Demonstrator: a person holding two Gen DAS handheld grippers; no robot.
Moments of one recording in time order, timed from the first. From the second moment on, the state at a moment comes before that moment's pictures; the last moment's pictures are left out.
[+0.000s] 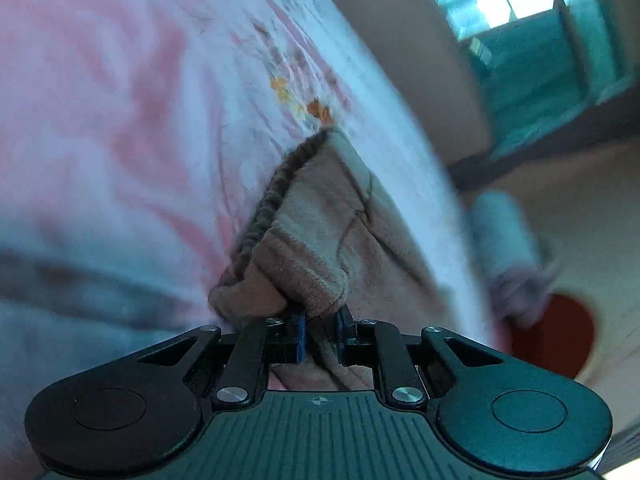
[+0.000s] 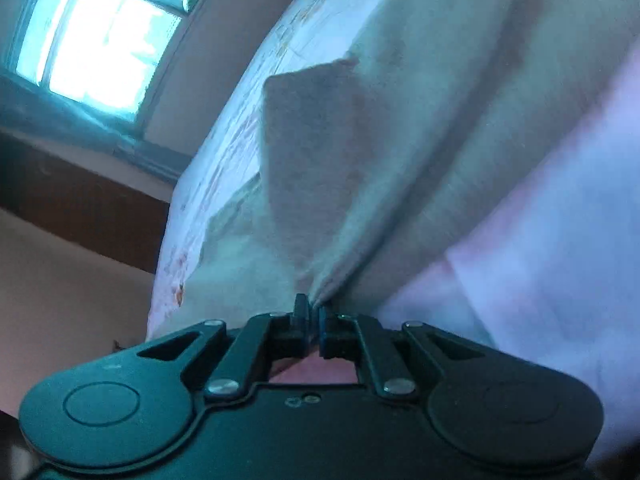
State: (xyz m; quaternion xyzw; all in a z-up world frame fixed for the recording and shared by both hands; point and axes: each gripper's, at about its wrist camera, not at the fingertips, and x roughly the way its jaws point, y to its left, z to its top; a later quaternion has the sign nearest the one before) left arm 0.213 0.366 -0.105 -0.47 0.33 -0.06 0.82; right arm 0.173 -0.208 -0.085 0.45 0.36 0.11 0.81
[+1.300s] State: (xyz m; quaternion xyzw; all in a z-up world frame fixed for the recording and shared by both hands) left arm 0.149 0.329 -0.015 -0.32 0.30 0.03 0.90; right arm 0.124 -0.280 -0.052 0.49 0.29 0.10 0.82
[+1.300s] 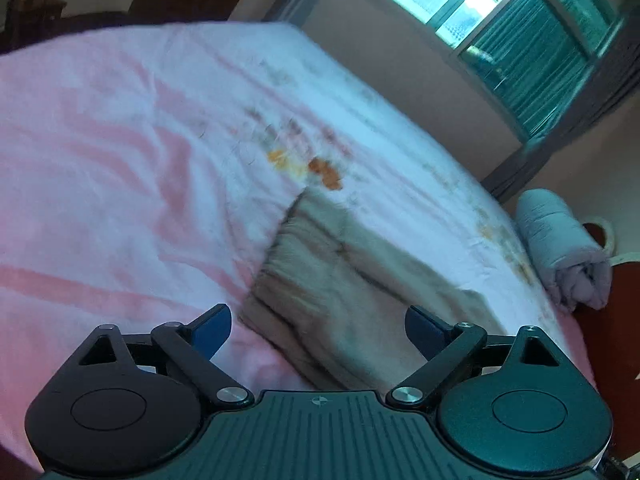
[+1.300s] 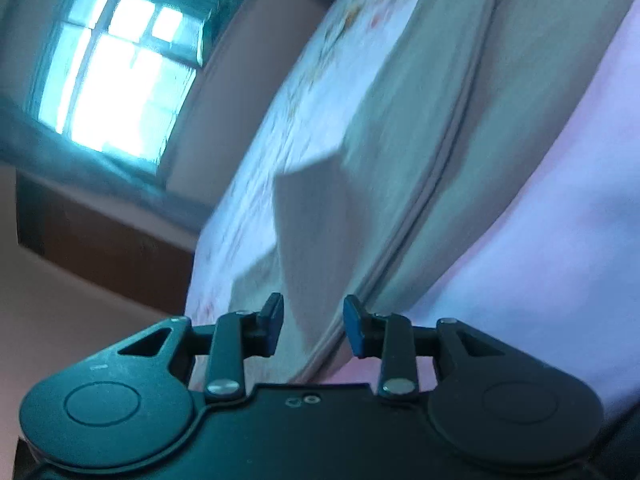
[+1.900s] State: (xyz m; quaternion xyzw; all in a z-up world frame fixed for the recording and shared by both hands) left arm 0.157 0.253 -0.092 -0.43 0.28 0.07 0.86; right arm 0.093 -0.367 -0.056 0.52 0.24 0.06 0.82
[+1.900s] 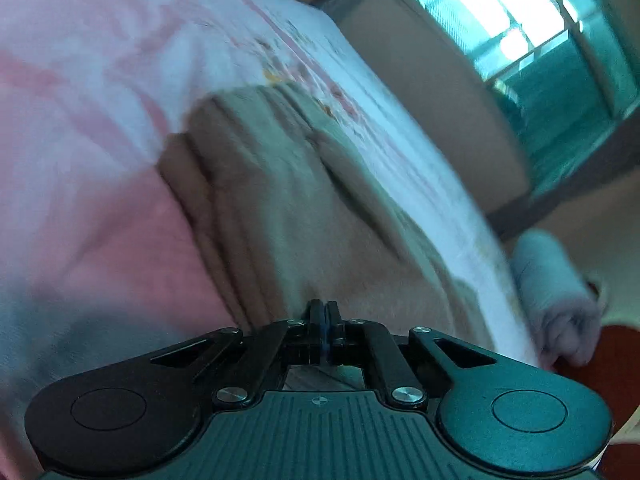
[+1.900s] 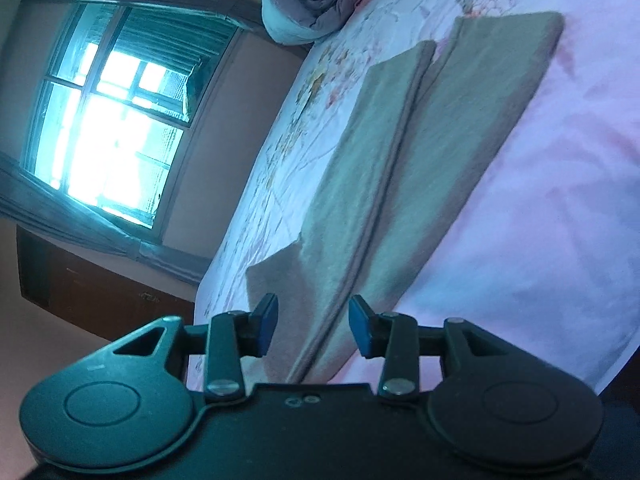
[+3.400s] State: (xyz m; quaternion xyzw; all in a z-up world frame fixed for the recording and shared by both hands) left arm 0.217 0.154 -0.057 -0.03 0.33 0.21 0.92; right arm 0.269 -0.452 -0.069 0.42 0.27 -0.08 0.86
